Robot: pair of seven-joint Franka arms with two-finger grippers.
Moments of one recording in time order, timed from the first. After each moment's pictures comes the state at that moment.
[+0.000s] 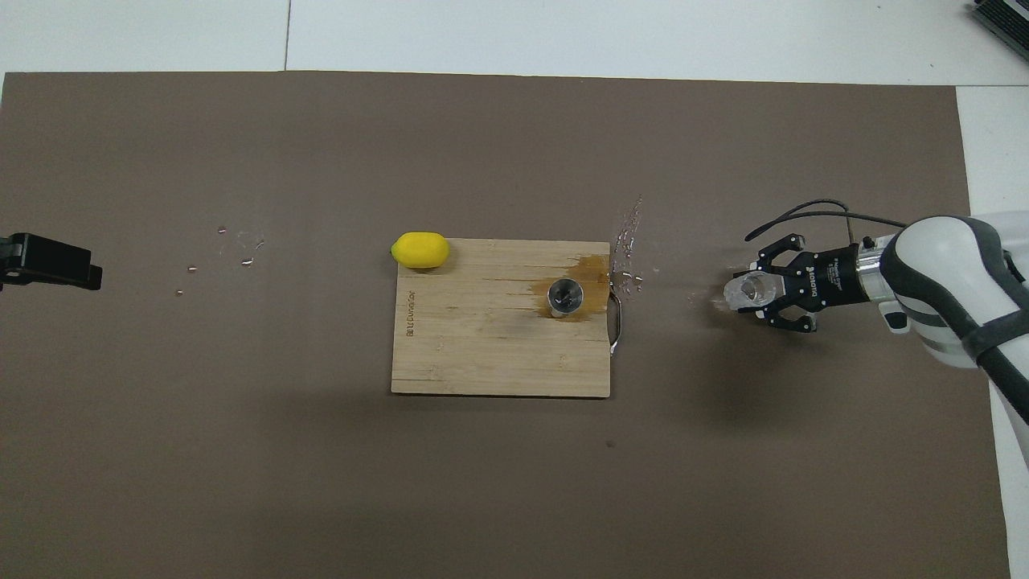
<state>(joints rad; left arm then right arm) 0.01 -0.05 -0.03 -1.58 -0.03 1.50 0.03 -0.27 0.33 0.10 -2.02 0.73 2.04 0.89</state>
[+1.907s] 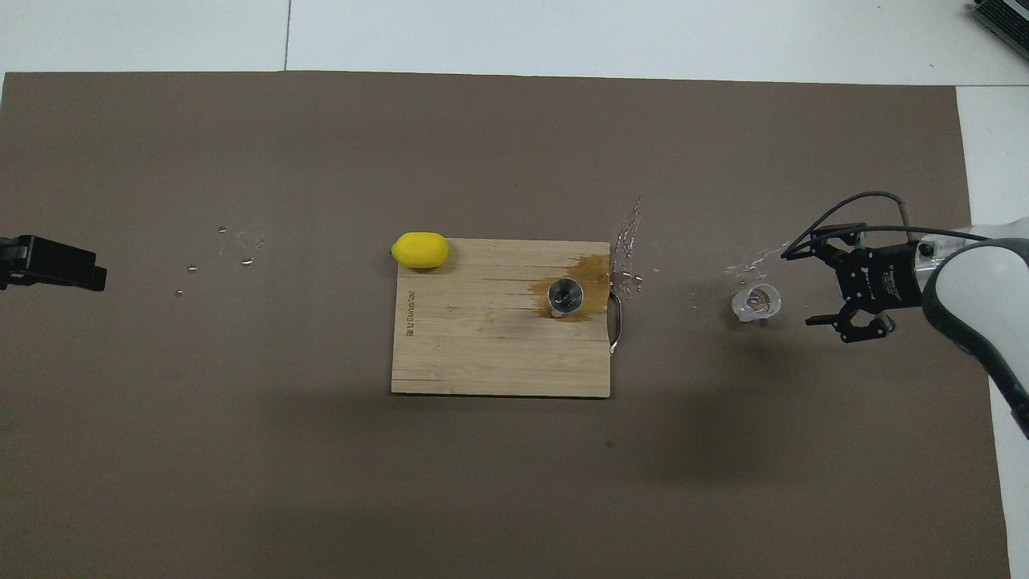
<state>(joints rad) 0.01 -0.05 -0.03 -1.58 -0.03 1.50 0.06 -0.25 0.10 0.11 -2.07 0.44 2.07 0.71</state>
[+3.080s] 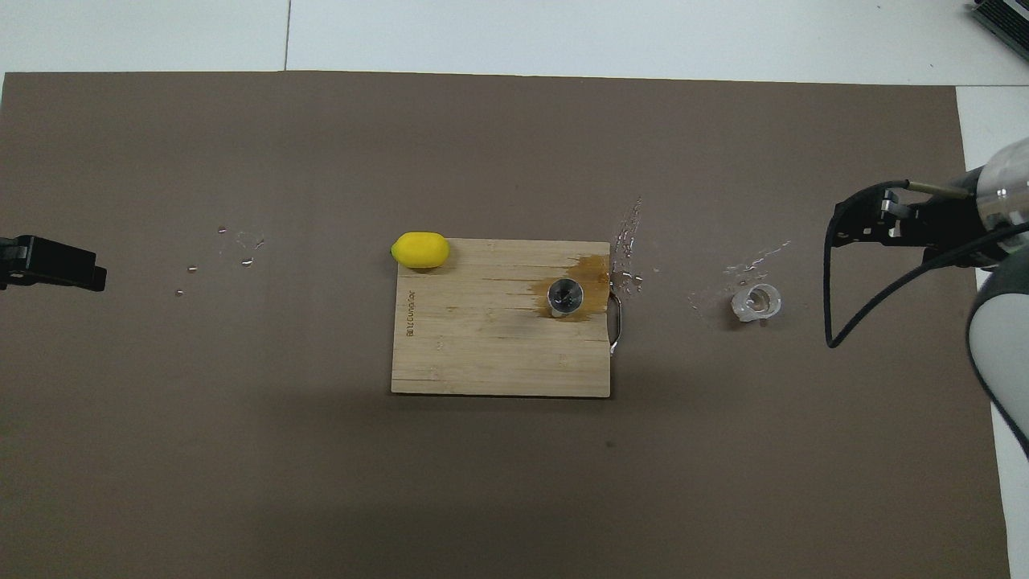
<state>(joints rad) 0.01 -0.05 -0.03 -1.58 -0.03 1.50 0.06 -0.04 0.01 0.13 -1.56 -0.02 1.59 0.33</state>
